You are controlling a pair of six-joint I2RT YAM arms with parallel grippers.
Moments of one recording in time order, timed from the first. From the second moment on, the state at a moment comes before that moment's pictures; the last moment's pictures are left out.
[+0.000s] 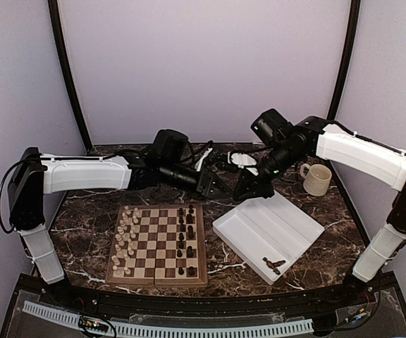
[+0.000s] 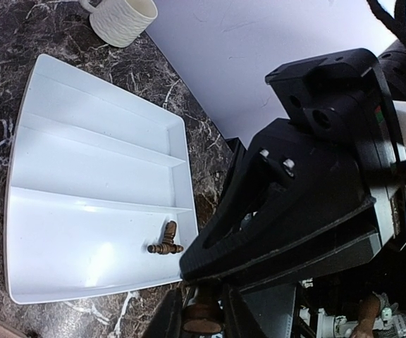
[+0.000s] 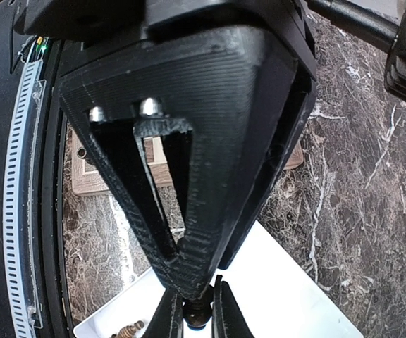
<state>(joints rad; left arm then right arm) -0.85 1.79 1.33 -0.06 0.73 -0.64 0.76 1.62 1.51 -0.97 -0.47 -0.64</state>
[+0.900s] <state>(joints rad) -0.81 1.75 1.19 0.63 0.58 -0.72 0.39 1.58 1.32 -0.36 -1.24 0.15</state>
